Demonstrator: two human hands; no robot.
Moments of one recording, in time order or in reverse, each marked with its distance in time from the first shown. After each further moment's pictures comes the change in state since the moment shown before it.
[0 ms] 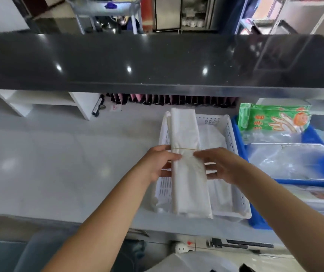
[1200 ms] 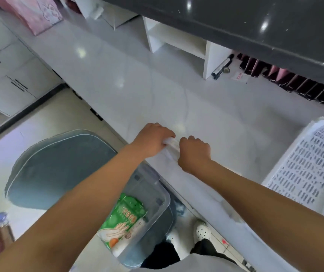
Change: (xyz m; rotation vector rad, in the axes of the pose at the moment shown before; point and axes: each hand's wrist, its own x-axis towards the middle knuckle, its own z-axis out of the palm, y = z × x) left_hand -0.066 -0.080 -0.268 1.330 0.558 0.172; right_hand 0.077 0.032 0.322 -1.682 -0.263 -0.803
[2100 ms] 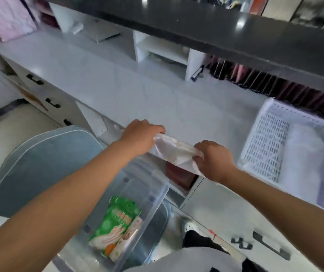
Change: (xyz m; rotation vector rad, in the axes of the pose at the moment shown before) left_hand -0.142 -0.008 -0.030 0.065 0.146 0.053; right_hand -0.153 -0.034 0.025 0.038 0.344 0.074
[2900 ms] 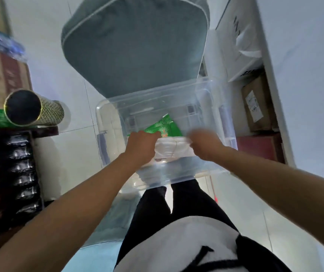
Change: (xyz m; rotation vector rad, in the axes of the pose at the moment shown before) left_hand -0.207 -0.110 0.244 -0.350 -0.343 -0.913; right_hand 0.094 -0.156 0.296 -0.279 -0.755 -0.874
